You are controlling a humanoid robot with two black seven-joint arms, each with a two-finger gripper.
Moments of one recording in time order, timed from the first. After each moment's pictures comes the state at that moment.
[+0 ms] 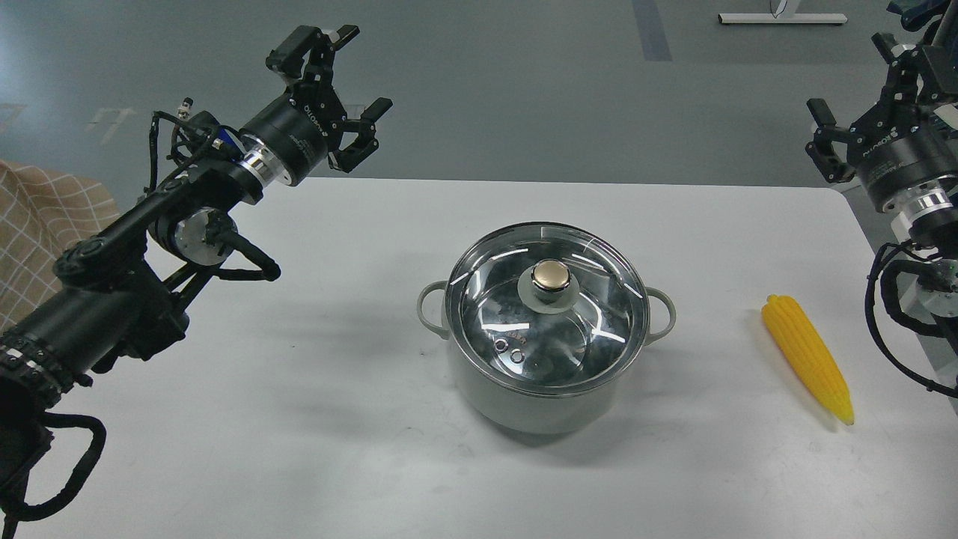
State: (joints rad) left arm -0.78 0.39 -0.81 -0.93 0.29 -0.37 -0.23; right arm 0.78 -0.50 0.74 0.66 -0.29 0.38 0.49
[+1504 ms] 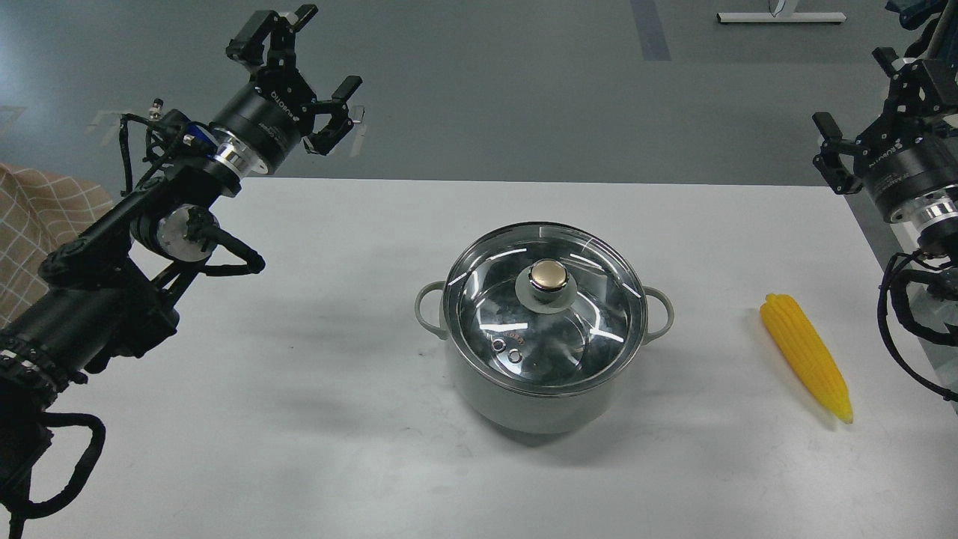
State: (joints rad) left arm -0.77 0.40 -0.89 -0.87 0.28 -0.40 -0.29; right arm 0.78 -0.53 0.71 0.65 -0.30 0.39 0.49
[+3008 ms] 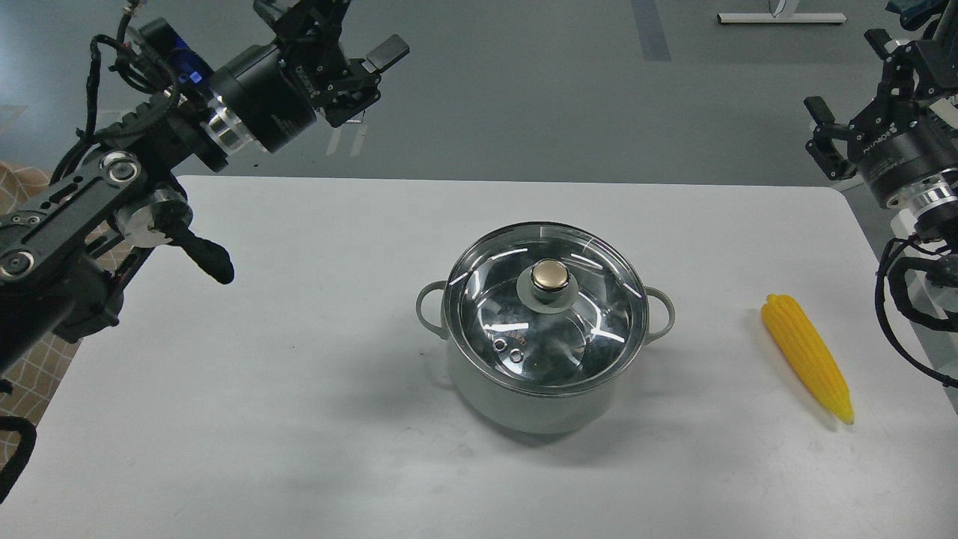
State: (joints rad) left arm -0.75 0.58 -0.92 -1.41 0.84 -0.40 -0.31; right arm 0.81 -0.52 0.69 0.66 -0.30 0.40 0.49
